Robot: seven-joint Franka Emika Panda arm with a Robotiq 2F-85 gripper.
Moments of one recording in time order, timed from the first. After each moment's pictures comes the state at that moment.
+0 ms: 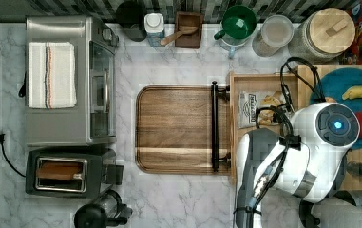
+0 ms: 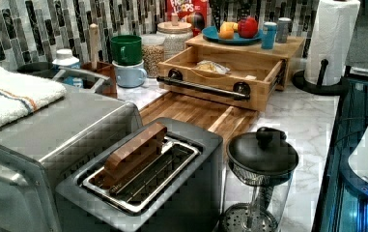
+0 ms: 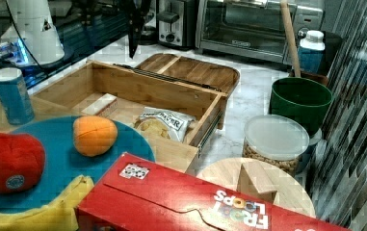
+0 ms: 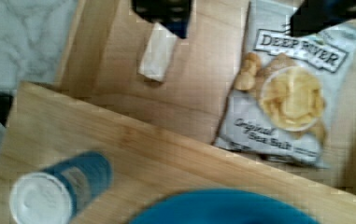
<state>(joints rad) -0.26 -0.01 -0.17 -2.15 -0.14 0.56 0.11</state>
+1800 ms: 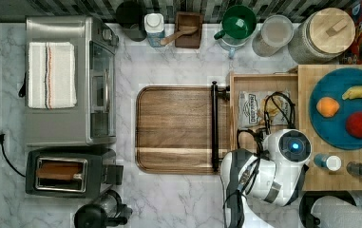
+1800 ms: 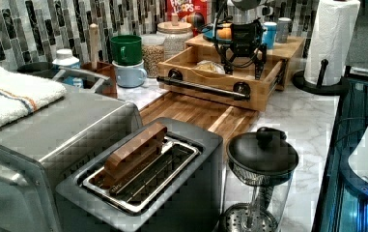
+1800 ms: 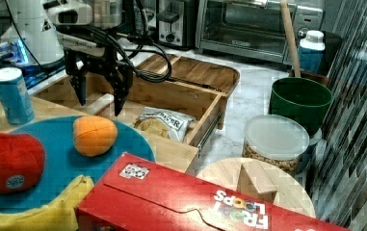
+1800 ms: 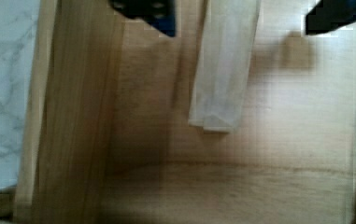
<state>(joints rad) -0.27 0.13 -0.19 -2.44 -0.14 0.92 0.30</state>
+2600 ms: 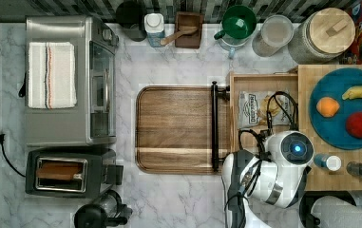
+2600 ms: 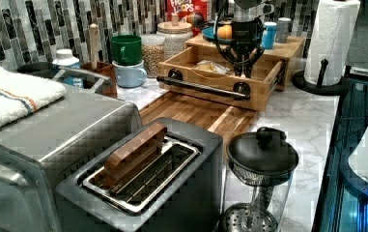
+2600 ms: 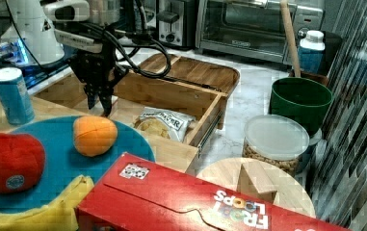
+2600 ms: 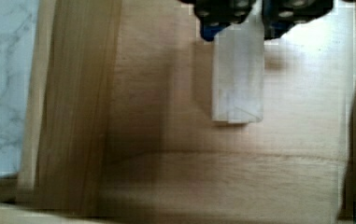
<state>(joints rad) -0.28 0.12 -0.19 -2.45 -0.15 0.94 0.31</state>
